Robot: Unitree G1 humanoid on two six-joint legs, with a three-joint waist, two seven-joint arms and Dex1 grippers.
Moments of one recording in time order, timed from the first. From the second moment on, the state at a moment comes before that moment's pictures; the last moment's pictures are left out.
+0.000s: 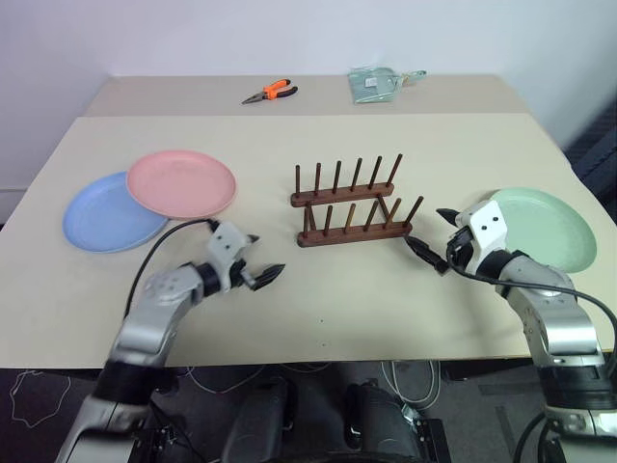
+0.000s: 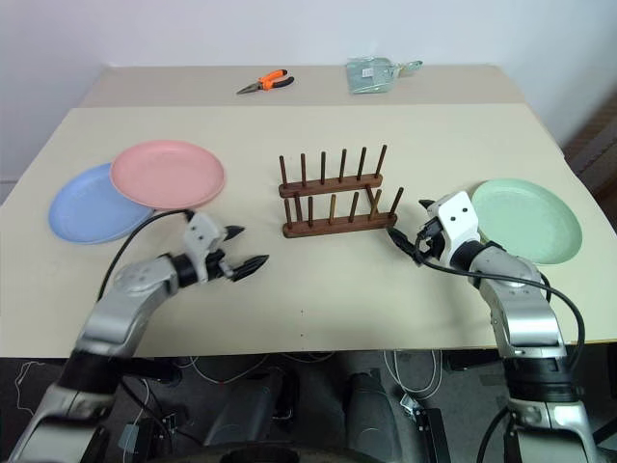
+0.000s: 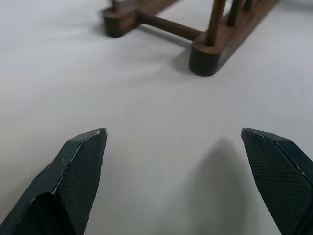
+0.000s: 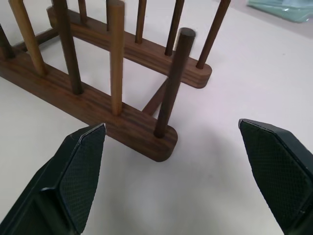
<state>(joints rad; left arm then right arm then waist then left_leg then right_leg) -0.36 0.46 -0.14 0.07 -0.19 0.30 -0.77 -0.16 -0.60 -0.14 -0.11 0.24 0.31 0.62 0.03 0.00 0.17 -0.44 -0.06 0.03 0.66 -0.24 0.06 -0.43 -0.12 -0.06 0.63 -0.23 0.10</state>
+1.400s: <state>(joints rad) -0.41 0.52 -0.18 0.19 -0.19 0.20 -1.19 0.22 -0.69 -0.30 -0.33 0.24 0.34 0.65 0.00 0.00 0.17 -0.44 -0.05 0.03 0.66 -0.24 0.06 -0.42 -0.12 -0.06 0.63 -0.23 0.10</state>
